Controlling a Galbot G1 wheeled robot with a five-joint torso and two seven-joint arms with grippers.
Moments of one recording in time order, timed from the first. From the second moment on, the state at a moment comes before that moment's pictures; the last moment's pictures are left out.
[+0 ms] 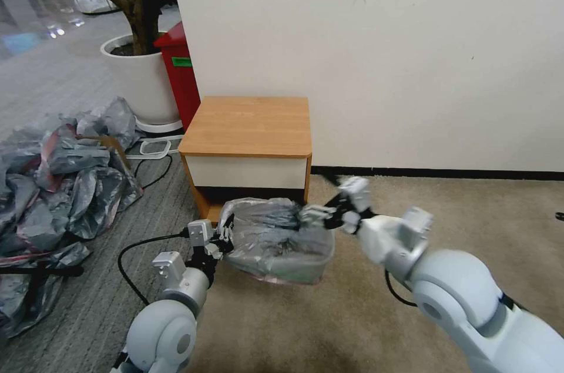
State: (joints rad) left arm 1.50 -1.19 -0.34 -2.19 -0.55 0.29 -0.22; right arm -0.97 0.84 -0.01 2.29 0.53 -0.54 -0.14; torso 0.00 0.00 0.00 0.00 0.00
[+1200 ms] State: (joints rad) left arm 1.58 -1.23 -0.32 -2.31 -0.38 0.23 -0.14; right arm -0.68 0.87 -0.40 2.09 0.36 -0.71 -0.09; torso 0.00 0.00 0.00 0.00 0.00
